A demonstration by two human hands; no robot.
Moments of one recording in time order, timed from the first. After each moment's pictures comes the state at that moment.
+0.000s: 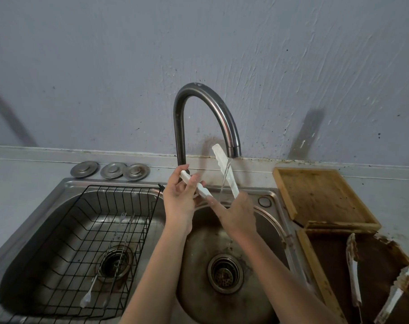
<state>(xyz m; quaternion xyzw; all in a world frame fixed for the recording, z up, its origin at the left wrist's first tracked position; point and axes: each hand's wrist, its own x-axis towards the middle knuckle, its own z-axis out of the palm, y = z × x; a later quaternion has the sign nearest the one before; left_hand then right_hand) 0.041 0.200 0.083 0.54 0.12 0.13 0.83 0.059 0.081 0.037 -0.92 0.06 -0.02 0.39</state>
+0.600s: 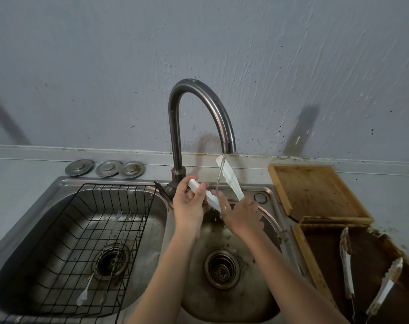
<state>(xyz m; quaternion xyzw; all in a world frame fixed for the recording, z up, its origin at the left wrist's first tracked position) 0.038 0.174 0.061 0.53 0.11 0.11 0.83 0.058 0.066 0.034 -0.94 0.14 0.06 0.30</state>
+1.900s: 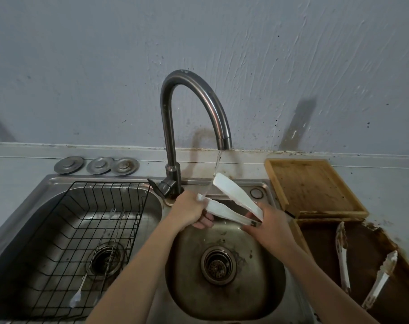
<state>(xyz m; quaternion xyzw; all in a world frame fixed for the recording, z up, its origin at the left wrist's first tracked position) 0.061 0.191 0.049 0.79 0.08 -0.19 0.58 0.029 -0.006 0.040 -0.94 0.01 0.01 0.34</state>
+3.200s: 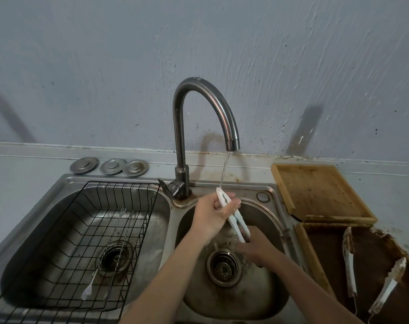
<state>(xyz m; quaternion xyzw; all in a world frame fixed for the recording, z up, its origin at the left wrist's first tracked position) 0.038 0.156 0.038 0.67 0.05 -0.04 0.74 0.021 0.020 0.004 -0.87 -0.02 0.21 0.45</state>
